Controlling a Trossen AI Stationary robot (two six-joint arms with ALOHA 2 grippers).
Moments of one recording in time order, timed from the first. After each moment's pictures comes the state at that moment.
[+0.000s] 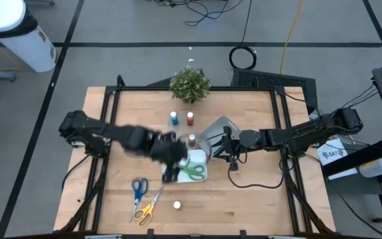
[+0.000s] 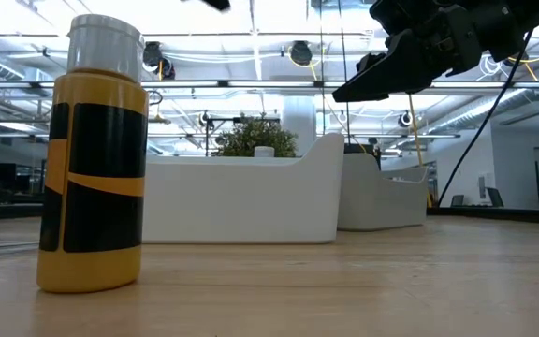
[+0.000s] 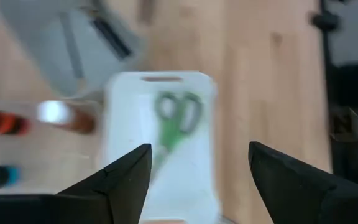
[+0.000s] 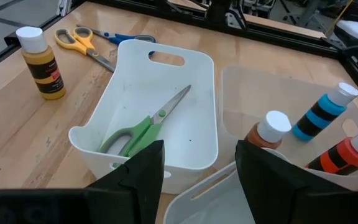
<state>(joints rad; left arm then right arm) -0.30 1.68 1.70 -1.02 -0.11 -0.33 0.12 1.25 0.59 0.27 0.03 -0.15</state>
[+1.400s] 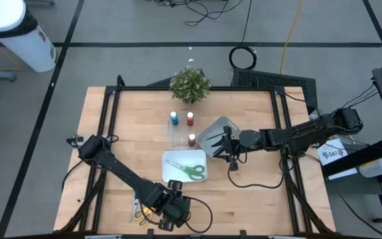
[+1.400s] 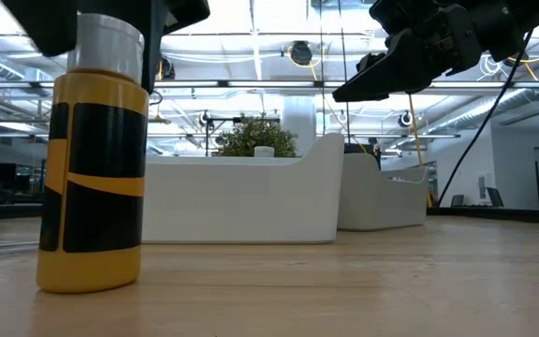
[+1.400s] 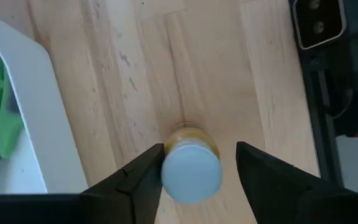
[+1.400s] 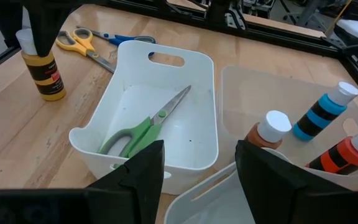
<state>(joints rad) -0.60 2.05 1.69 -0.89 -0.09 -0.38 0.12 1.25 0.59 0.27 0.03 -0.14</state>
